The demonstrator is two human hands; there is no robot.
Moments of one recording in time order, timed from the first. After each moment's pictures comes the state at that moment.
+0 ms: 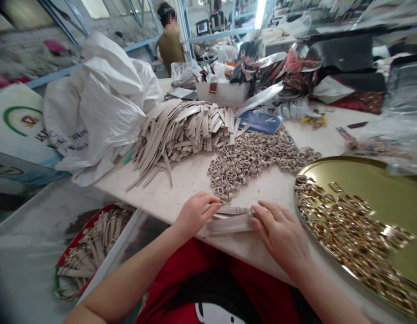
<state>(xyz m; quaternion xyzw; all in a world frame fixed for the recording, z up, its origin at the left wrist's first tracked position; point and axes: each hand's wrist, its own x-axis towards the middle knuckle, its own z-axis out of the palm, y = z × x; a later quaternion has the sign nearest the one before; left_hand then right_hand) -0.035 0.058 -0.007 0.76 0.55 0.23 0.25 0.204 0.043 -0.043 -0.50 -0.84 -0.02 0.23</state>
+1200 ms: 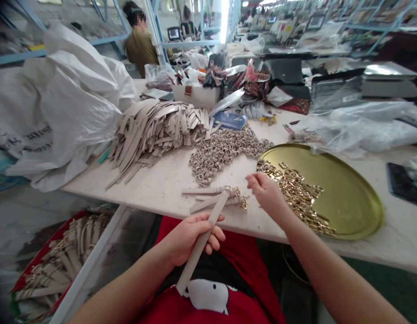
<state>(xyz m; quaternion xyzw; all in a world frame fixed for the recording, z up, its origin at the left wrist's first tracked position) 0.012 -0.032 0.026 0.25 0.42 0.27 0.83 0.225 0.039 0.004 -0.64 -0.62 0.32 0.32</state>
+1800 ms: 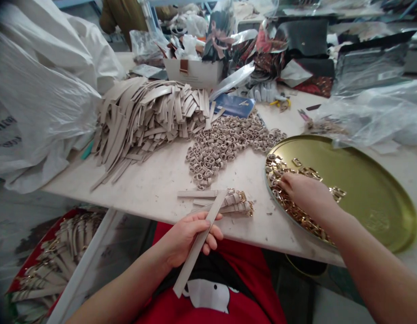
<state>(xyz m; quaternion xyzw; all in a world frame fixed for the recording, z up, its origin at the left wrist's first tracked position) 0.008 0.006 0.001 0.18 0.44 0.25 0.84 0.311 0.086 -0.030 -0.67 -0.74 0.01 -0.09</state>
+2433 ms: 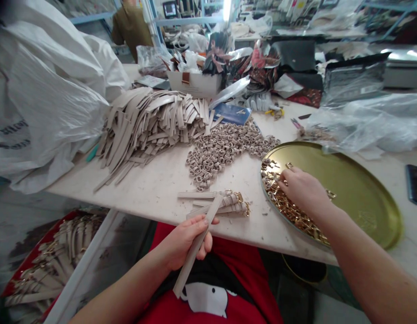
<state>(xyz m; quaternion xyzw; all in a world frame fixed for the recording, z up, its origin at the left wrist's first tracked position) 0.006 -0.009 0.000 0.24 0.45 0.25 0.82 0.316 0.093 -0.023 -0.66 -0.75 -0.01 0.03</state>
